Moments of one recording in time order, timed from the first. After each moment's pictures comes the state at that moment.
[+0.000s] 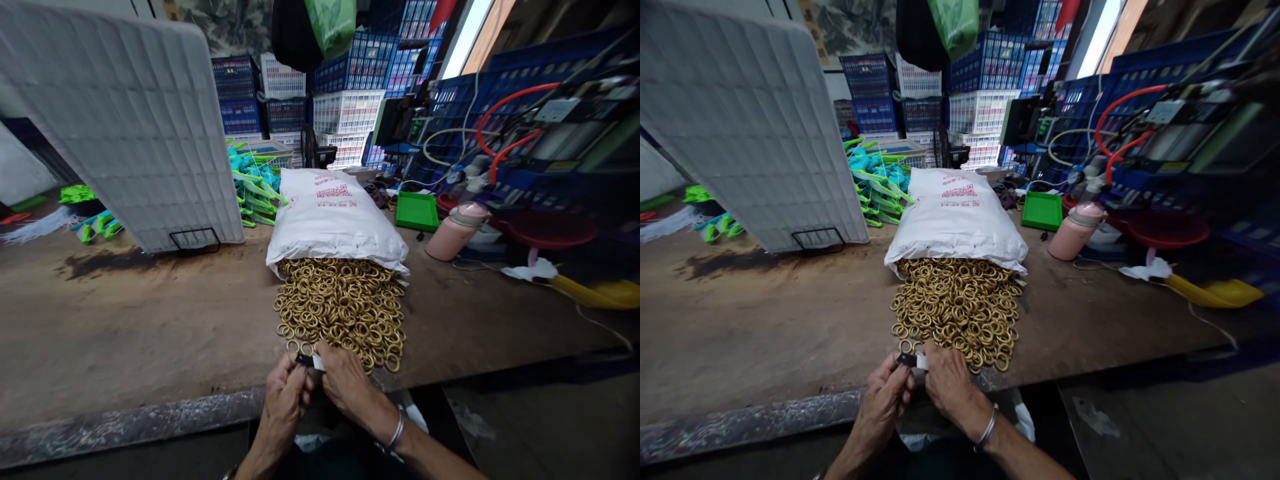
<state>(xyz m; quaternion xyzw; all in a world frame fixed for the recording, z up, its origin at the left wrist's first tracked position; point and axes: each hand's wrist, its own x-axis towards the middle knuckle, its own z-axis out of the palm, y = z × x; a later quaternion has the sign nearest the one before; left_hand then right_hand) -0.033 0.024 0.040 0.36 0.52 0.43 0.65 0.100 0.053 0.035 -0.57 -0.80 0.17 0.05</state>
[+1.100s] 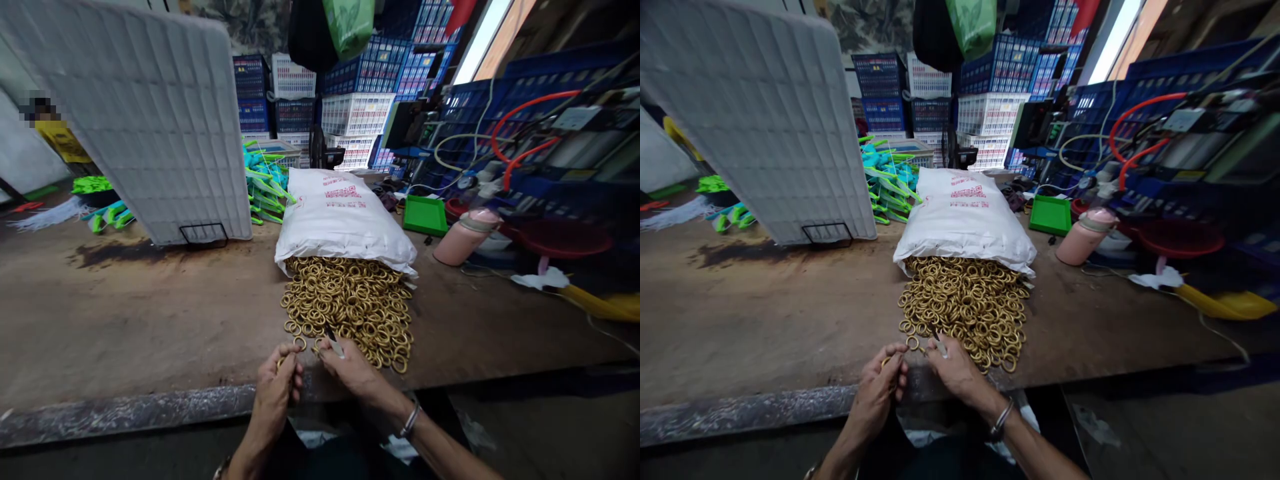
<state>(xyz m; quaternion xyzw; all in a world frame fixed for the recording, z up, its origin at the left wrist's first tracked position) -0.056 0.031 0.024 0.28 0.51 0.50 0.64 0.096 0.067 0.033 -0.53 -0.63 0.50 0.26</state>
